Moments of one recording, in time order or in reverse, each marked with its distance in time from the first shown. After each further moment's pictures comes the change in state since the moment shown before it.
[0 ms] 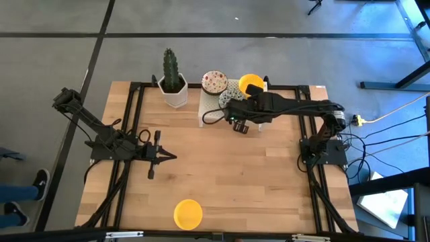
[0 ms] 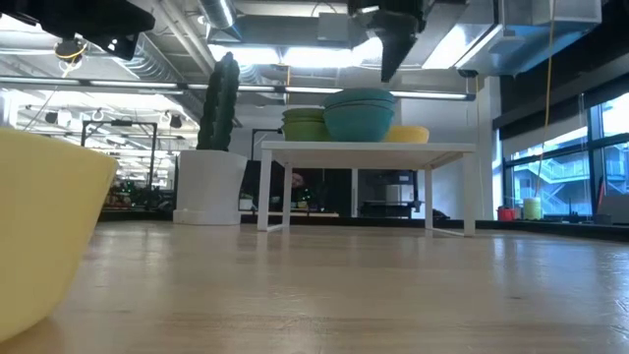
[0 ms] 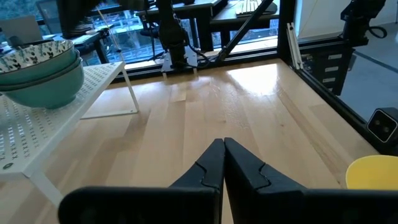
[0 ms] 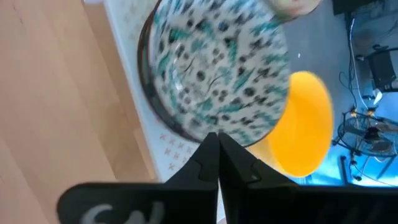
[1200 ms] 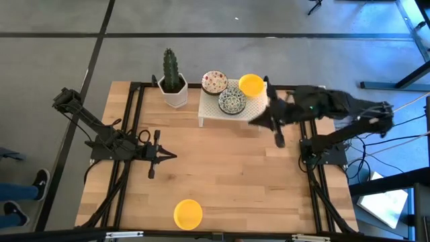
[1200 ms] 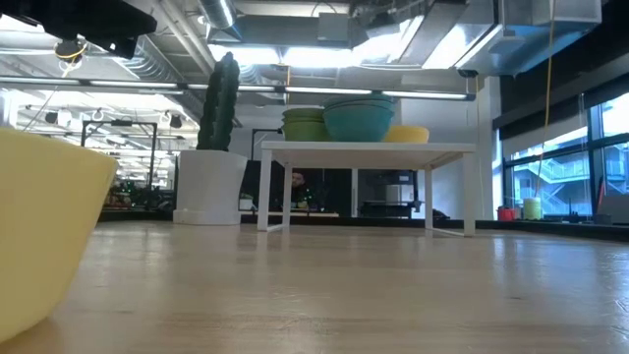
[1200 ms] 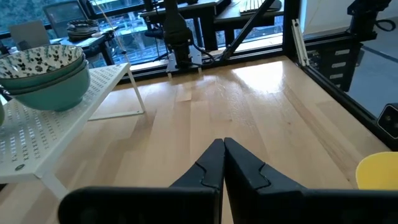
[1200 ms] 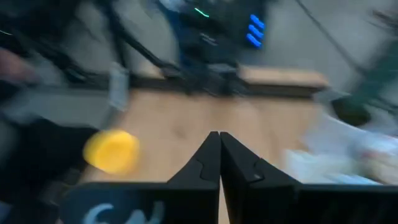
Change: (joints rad) left arm 0.000 0.000 0.000 -0.004 -0.019 0.026; right arm 0.128 -0.606 -0.364 0.693 -0.619 -0.173
